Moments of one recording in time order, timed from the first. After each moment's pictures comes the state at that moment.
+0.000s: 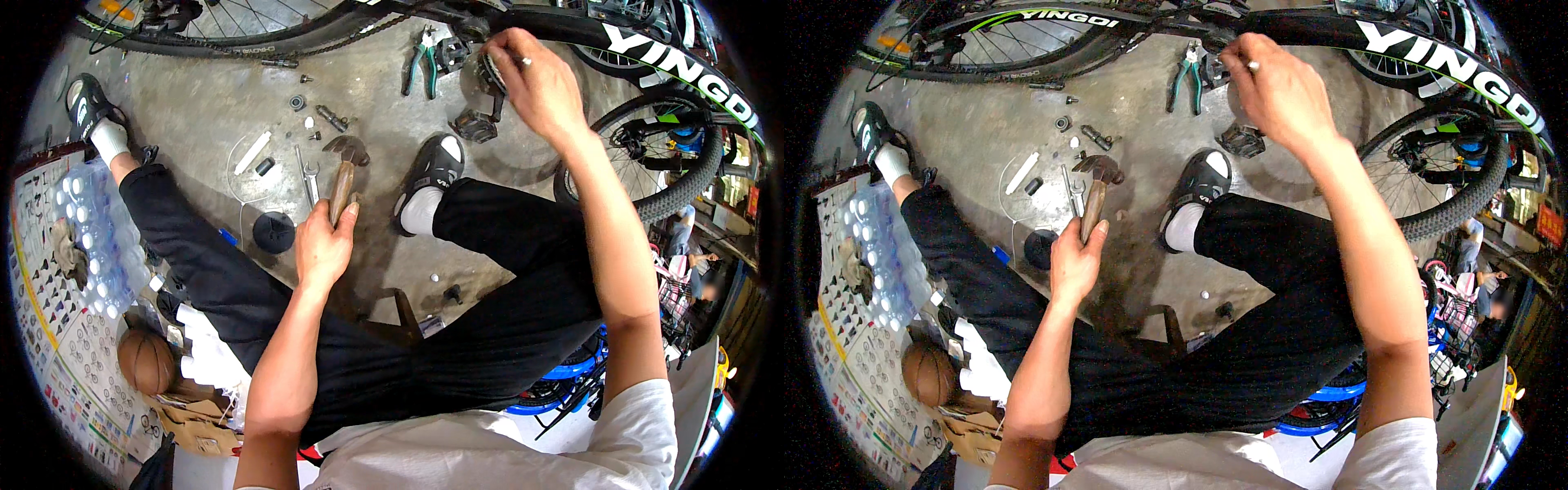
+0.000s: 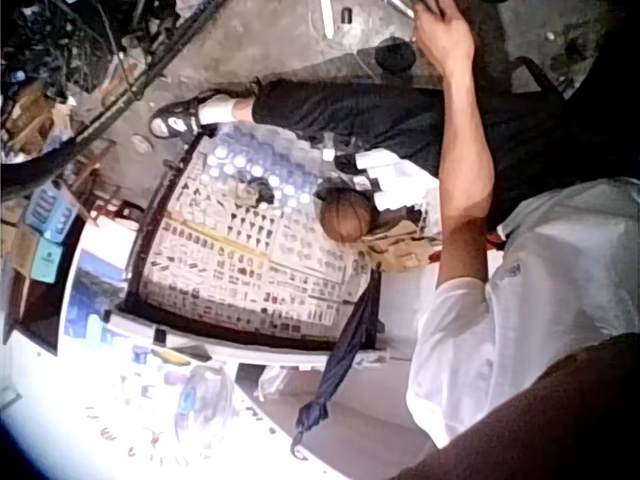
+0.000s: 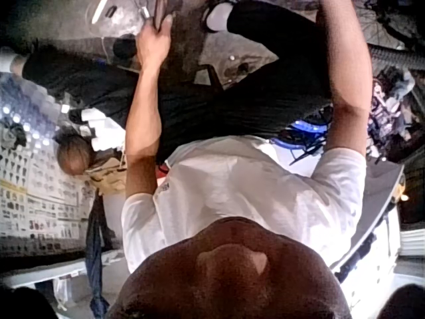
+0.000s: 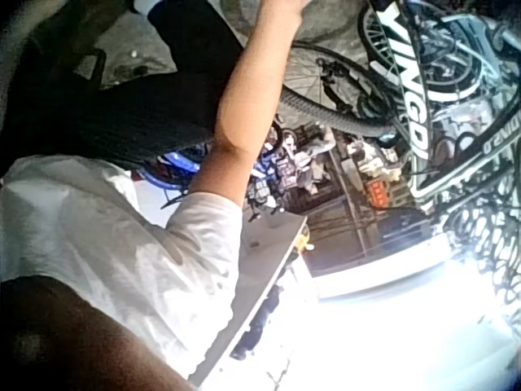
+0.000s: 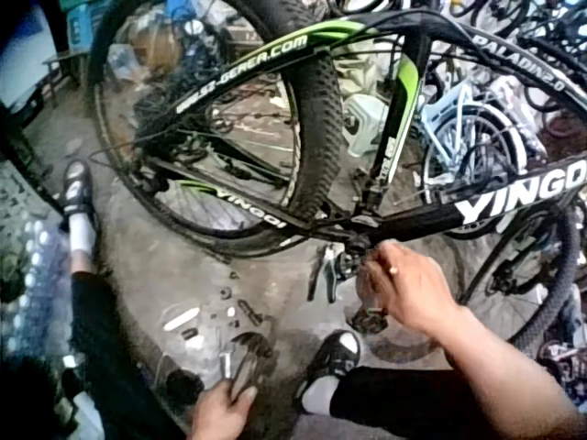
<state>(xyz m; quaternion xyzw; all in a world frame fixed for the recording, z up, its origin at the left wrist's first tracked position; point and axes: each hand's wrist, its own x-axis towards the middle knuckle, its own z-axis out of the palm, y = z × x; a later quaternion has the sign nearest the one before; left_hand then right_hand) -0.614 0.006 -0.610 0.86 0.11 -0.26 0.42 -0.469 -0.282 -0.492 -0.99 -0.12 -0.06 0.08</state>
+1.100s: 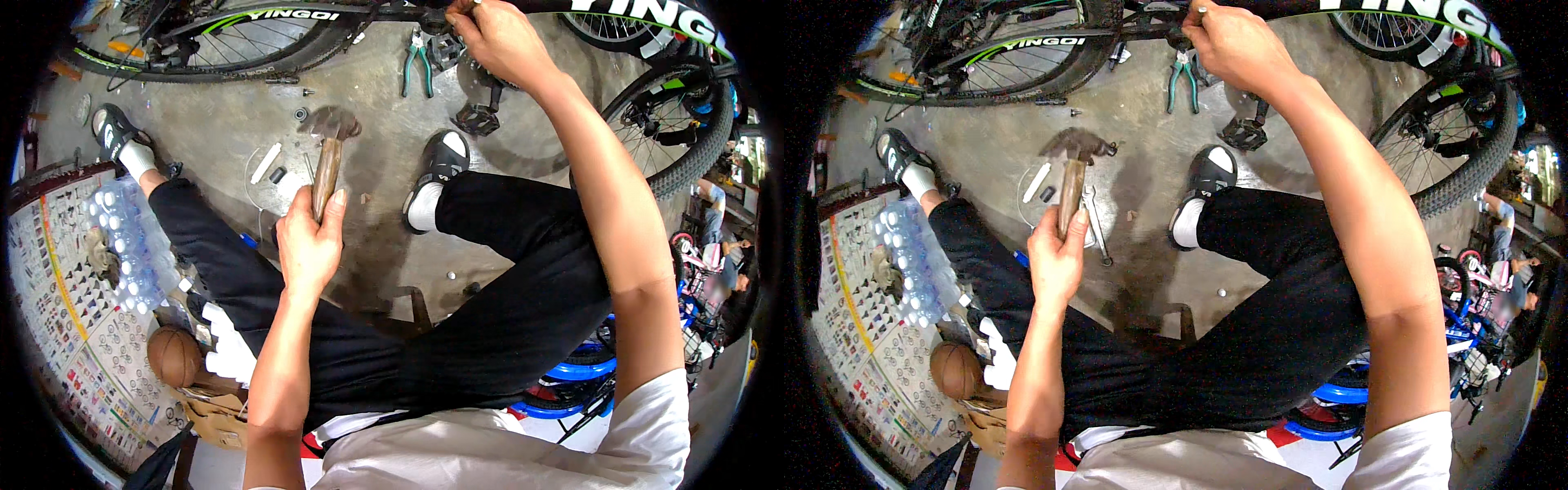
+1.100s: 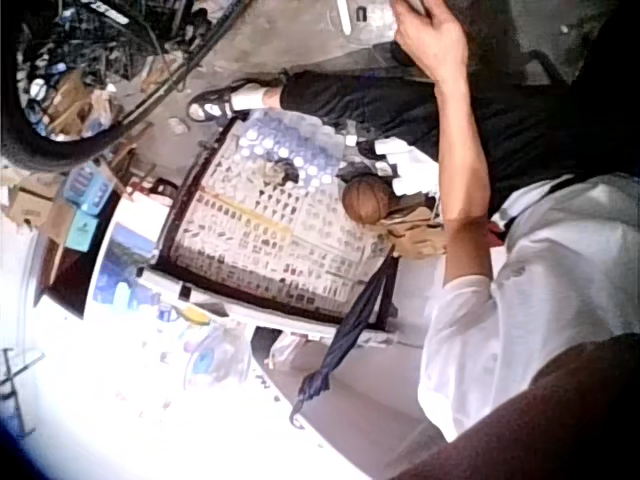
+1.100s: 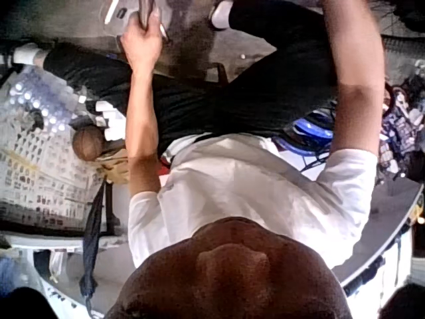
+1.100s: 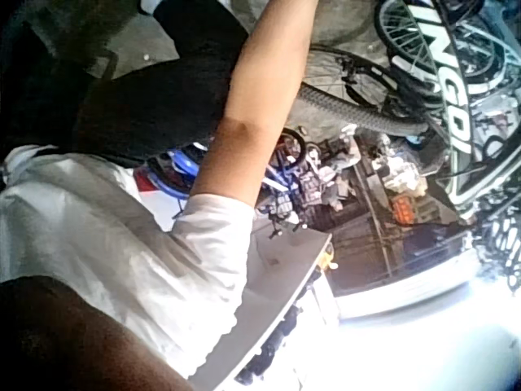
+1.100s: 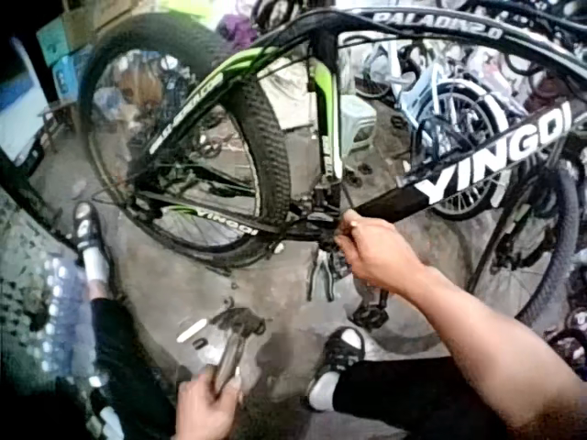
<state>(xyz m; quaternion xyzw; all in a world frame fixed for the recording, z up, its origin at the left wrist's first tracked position) -0.599 0.001 -0.542 0.89 0.07 -0.15 0.43 -0.437 -0.311 -0.503 -0.96 -0.17 -0.10 0.18</state>
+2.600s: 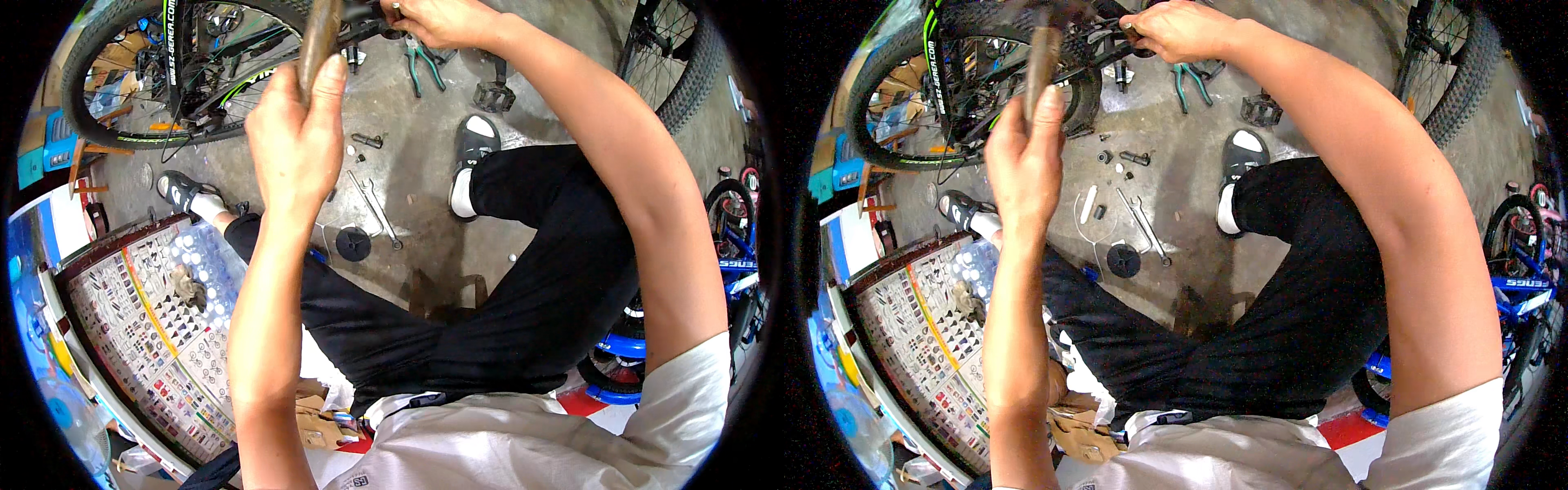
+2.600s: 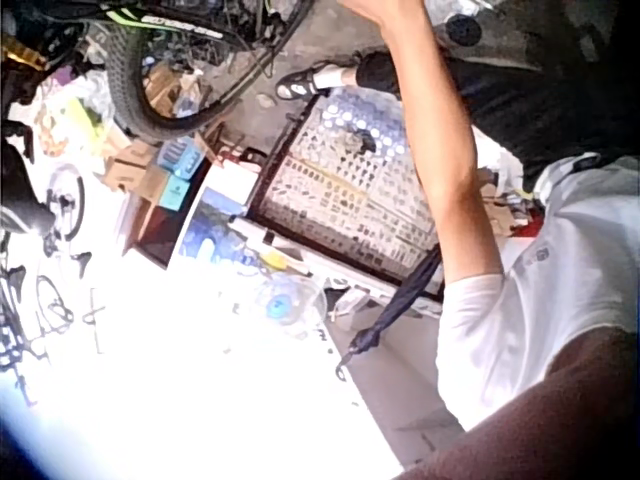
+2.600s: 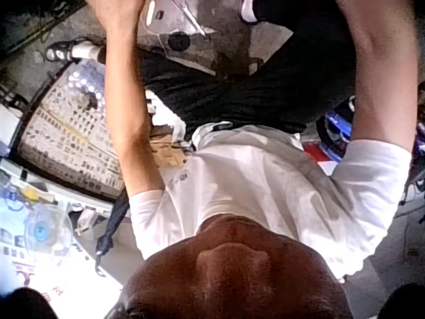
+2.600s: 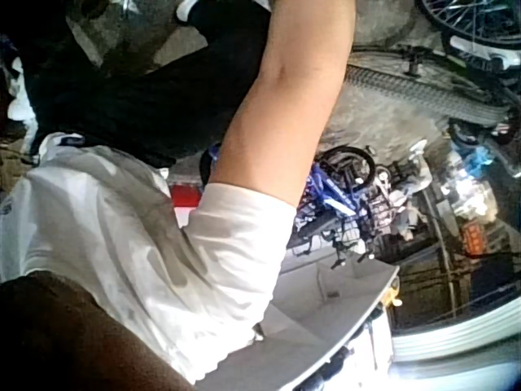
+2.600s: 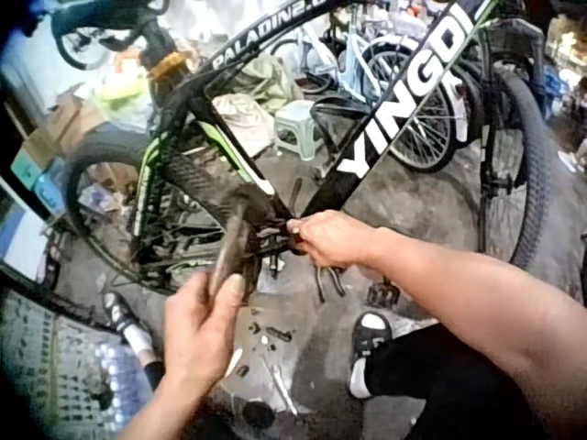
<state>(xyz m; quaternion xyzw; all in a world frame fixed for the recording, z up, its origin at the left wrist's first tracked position) -0.494 -0.083 -0.430 0.91 -0.15 0.02 0.39 -0.432 -0.338 -0.513 -0.94 -0.27 -0.11 0.19</state>
